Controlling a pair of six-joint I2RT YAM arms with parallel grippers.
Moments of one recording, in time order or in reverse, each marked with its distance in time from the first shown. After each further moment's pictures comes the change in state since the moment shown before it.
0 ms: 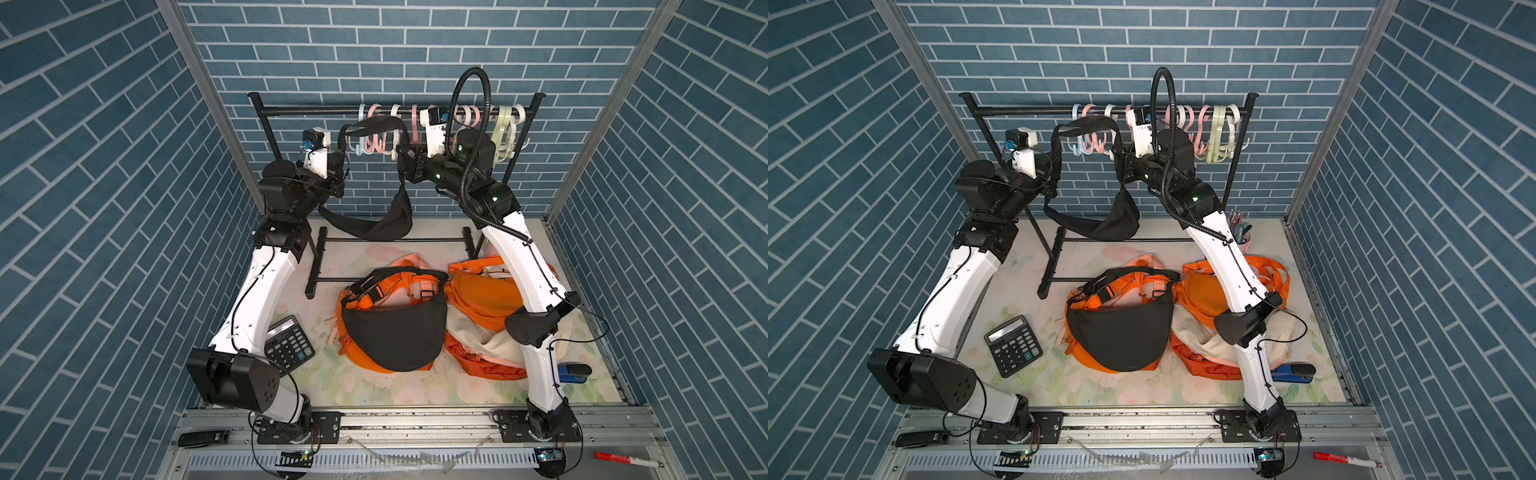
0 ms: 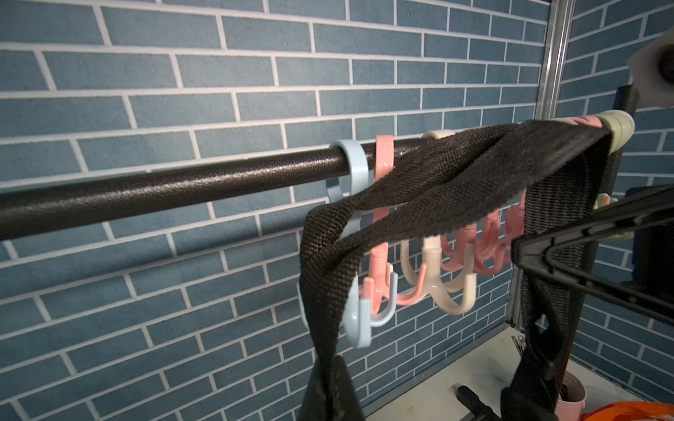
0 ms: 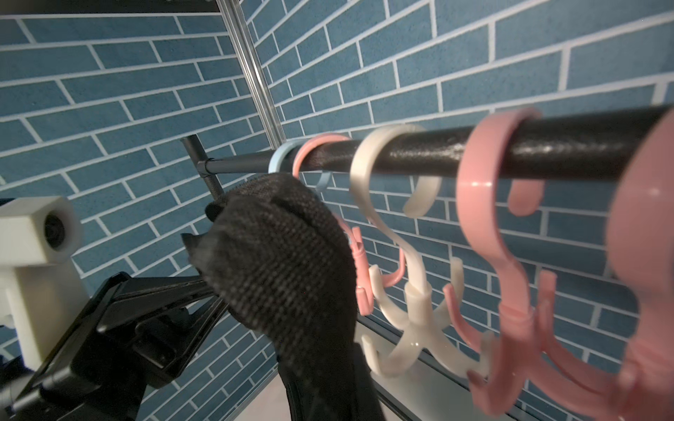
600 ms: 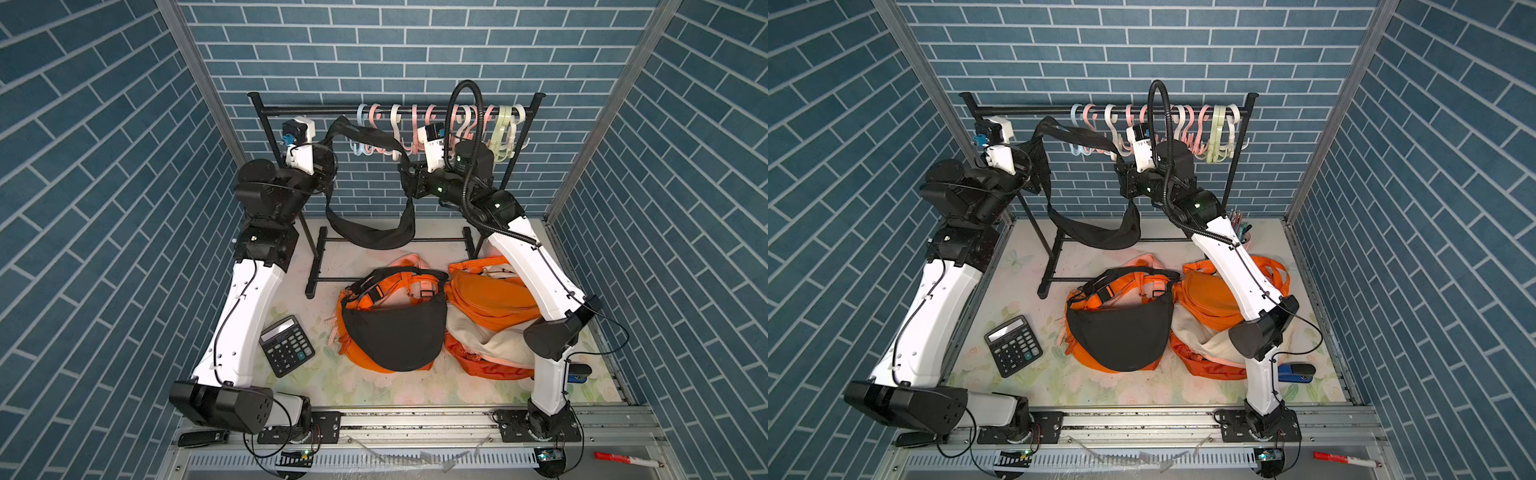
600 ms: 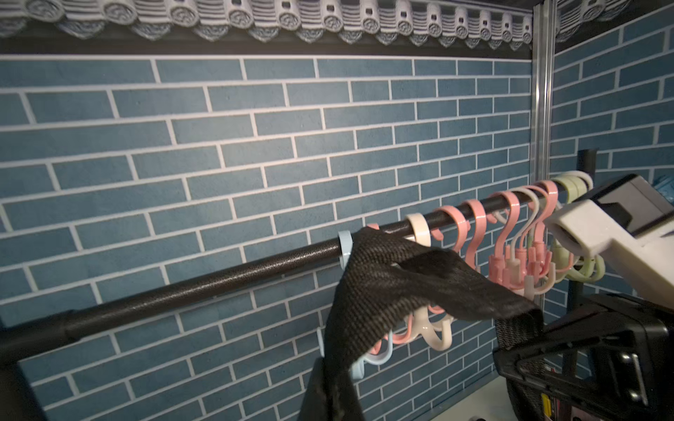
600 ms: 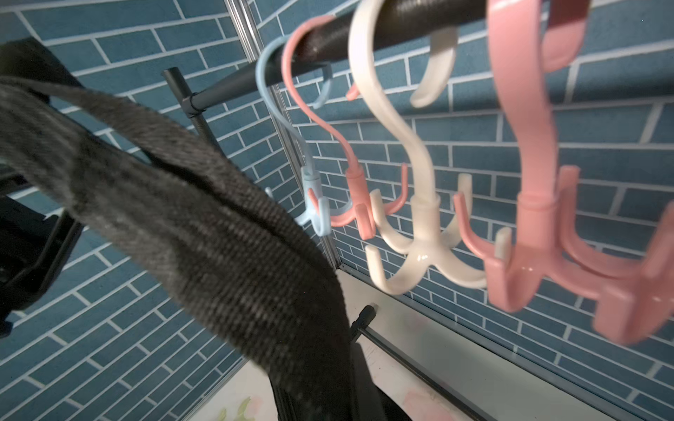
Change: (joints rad) left arm 0.000 -0.143 0.014 -0.040 -0.043 0.030; right arm 0.018 -0.220 -0.367 0.032 -0.002 -0.022
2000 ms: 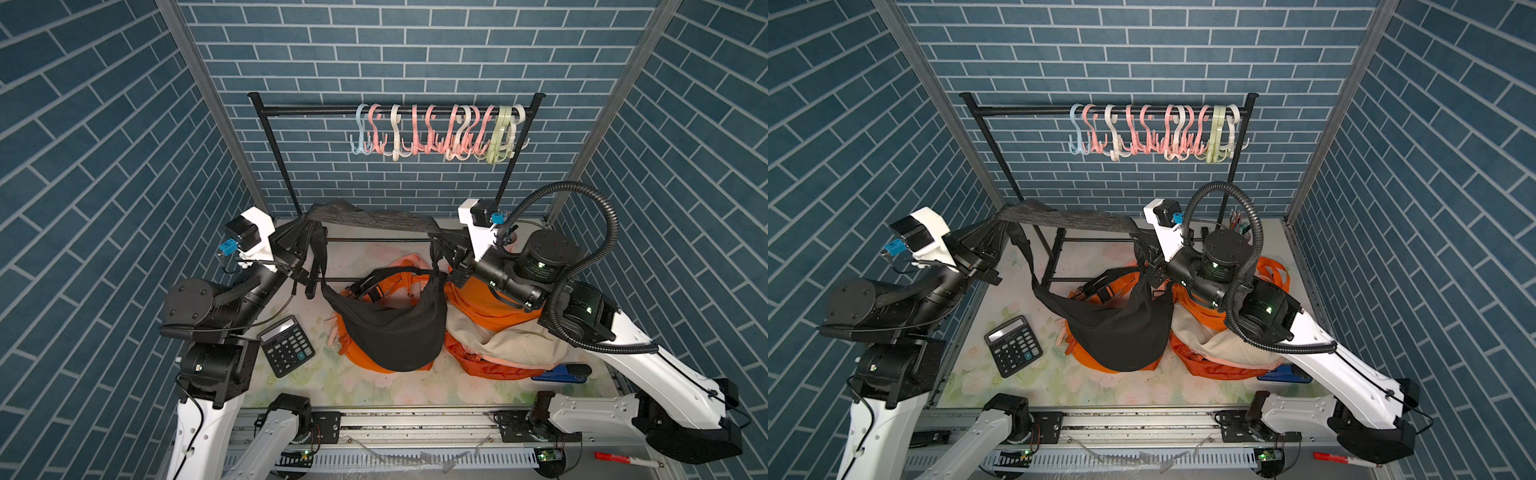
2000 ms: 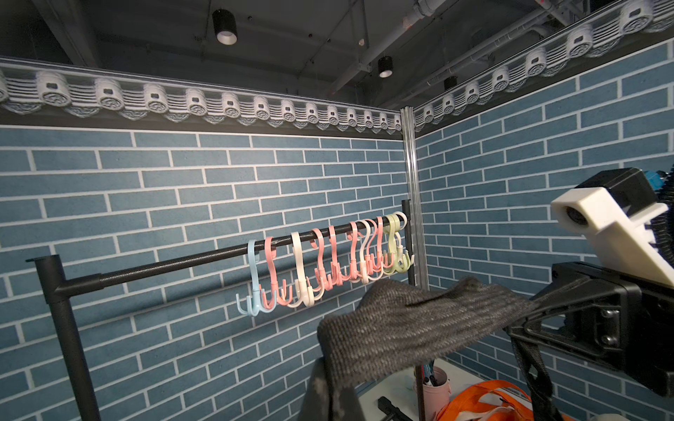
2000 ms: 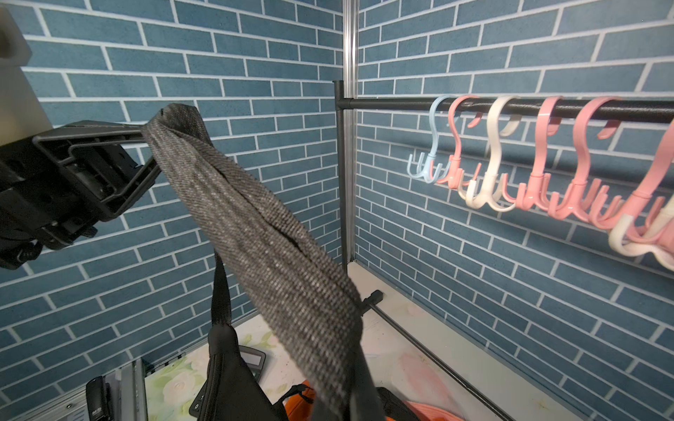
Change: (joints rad) left arm -0.013 -0.637 -0.422 -0.097 0.169 -0.132; right arm 0.374 -0.776 -0.834 0.162 0.341 -0.244
